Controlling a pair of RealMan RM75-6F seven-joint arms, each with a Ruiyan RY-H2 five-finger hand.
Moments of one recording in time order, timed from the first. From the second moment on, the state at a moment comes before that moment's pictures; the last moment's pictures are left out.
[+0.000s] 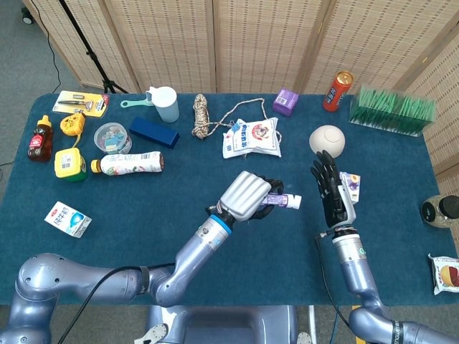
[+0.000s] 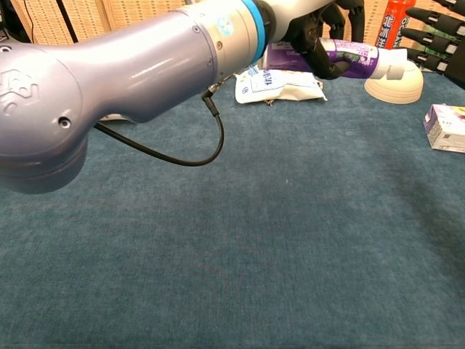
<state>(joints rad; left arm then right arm) -1.17 -1.82 -0.42 -1.53 0.93 1.02 0.52 0.40 -1.46 0.40 -1.70 -1.18 1.10 1.13</state>
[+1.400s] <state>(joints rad) -1.22 -1.97 -0.44 -1.42 0.95 1.10 0.52 0.40 -1.55 0.44 -1.68 -1.20 1.10 1.16</state>
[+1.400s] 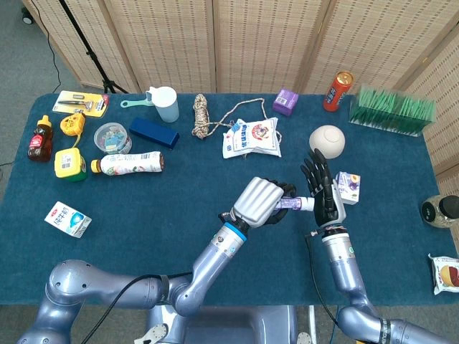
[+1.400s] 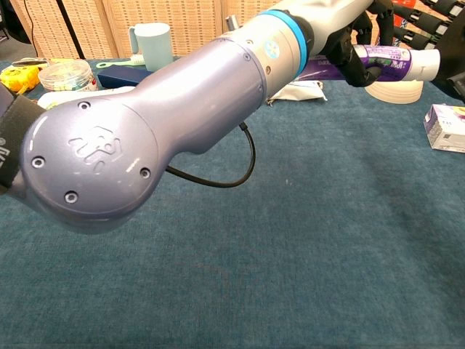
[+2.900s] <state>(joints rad) -1.21 -2.04 -0.46 -1.35 1.01 1.12 0.47 0.40 -1.55 0.45 -1.70 -1.21 1.08 1.23</state>
